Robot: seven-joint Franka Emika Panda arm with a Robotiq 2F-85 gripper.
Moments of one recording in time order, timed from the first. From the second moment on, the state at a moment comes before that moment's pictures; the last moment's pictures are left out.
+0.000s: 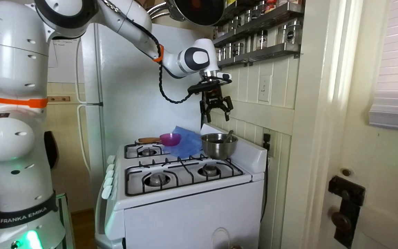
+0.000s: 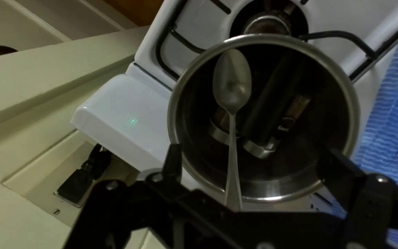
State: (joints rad) arm -0.05 0.13 -0.03 -1.86 -0.18 2.17 -0.33
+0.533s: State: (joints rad) arm -0.06 0.24 -0.03 -1.83 -0.16 2.19 -0.34
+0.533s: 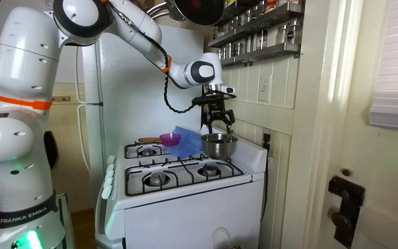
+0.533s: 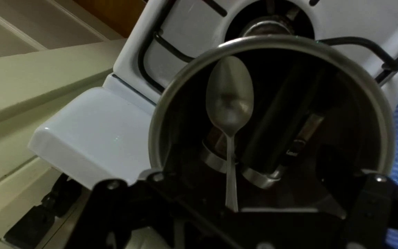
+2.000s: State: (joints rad) arm -0.08 0.46 0.00 -1.60 -0.12 2.12 -0.41
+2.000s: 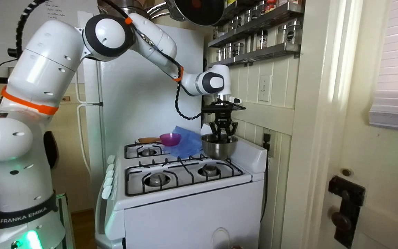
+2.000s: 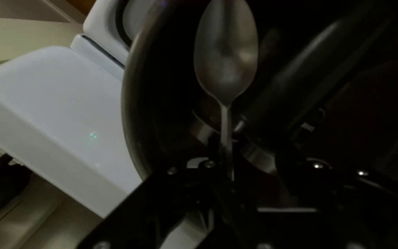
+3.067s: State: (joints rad) arm 0.01 0.35 0.00 -1.64 -0.33 2.10 -0.31
